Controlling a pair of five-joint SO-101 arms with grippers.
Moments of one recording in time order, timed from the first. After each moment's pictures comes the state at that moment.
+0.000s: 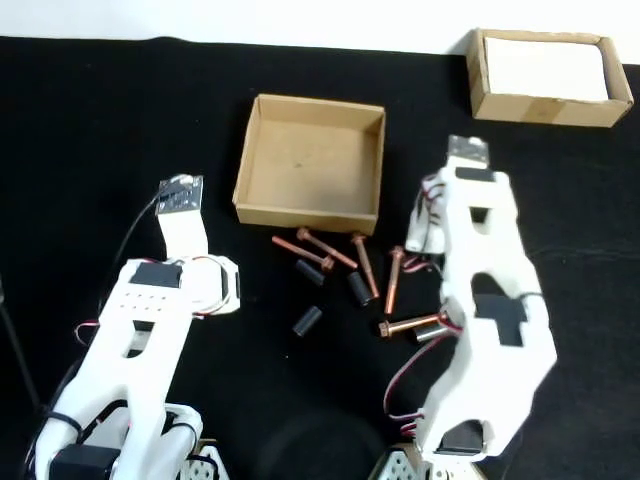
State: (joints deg) left arm -1.4 -30.2 59.8 47.7 10.7; right arm -3.1 21.7 5.9 67.0 -7.2
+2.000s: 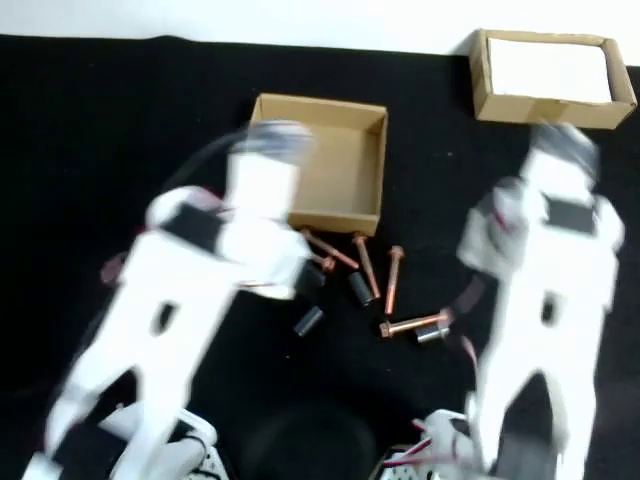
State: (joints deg) left arm 24.7 -16.0 7.3 92.8 3.9; right arm 12.8 -29.7 22.3 87.3 -7.3
